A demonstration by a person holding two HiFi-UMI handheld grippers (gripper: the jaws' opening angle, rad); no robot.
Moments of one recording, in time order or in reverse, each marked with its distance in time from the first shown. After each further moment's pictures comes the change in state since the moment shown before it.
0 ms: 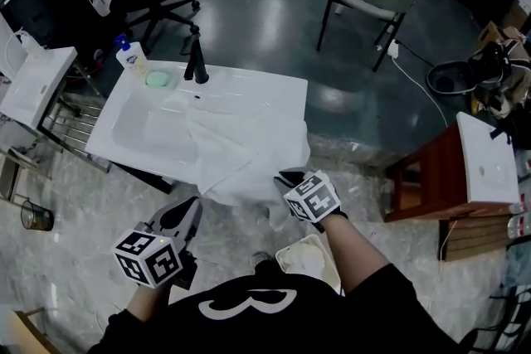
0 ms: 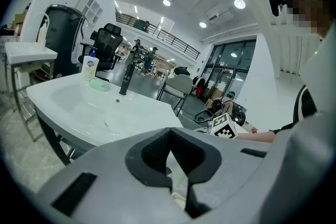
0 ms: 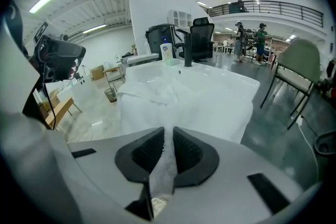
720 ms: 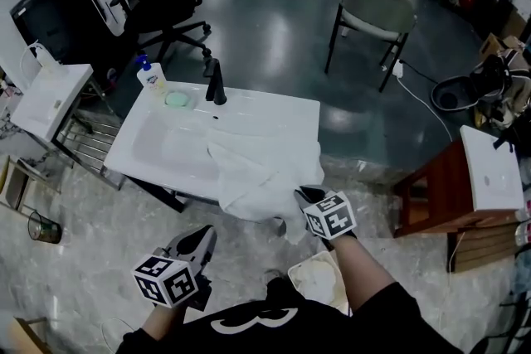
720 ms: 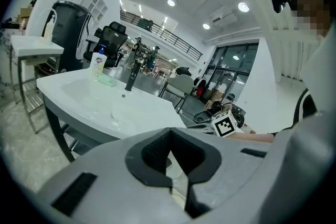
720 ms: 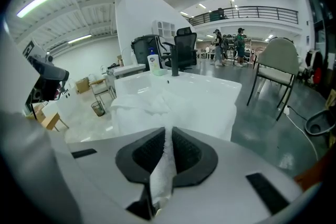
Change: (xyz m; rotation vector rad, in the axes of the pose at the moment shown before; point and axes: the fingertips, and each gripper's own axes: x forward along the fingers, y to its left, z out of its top) left arm -0.040 0.007 -0.021 -0.044 0.001 -0.004; right arm -0.024 0.000 0.012 0.130 -0.106 -0.131
